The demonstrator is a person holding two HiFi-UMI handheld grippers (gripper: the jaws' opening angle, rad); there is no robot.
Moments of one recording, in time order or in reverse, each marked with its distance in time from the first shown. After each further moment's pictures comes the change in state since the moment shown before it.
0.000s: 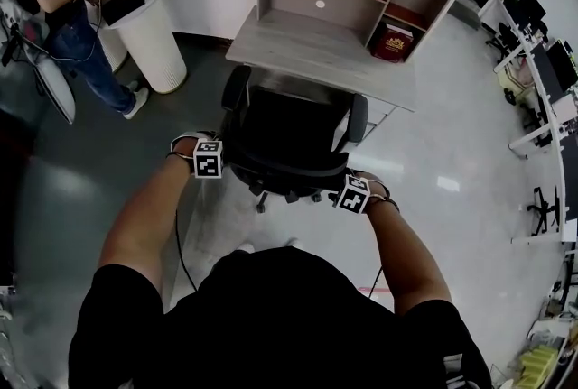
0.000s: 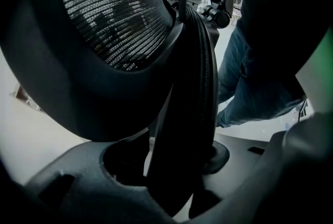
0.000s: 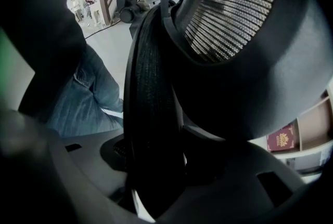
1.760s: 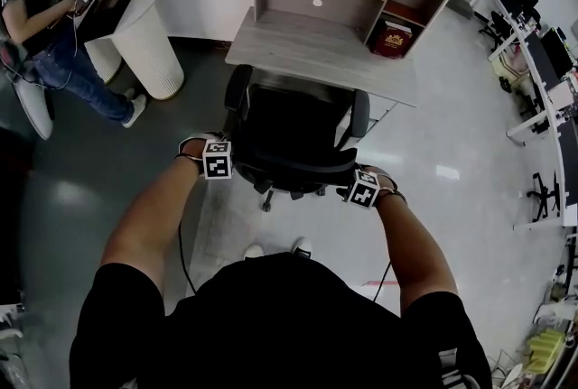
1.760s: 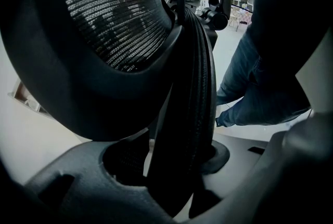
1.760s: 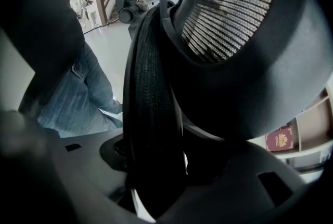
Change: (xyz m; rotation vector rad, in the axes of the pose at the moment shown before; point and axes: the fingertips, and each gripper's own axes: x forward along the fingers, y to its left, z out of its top) left arm -0.003 0.023 -0.008 0.023 -0.033 -0.004; right arm -0.001 -0.020 0.016 0.021 -0.004 -0.019
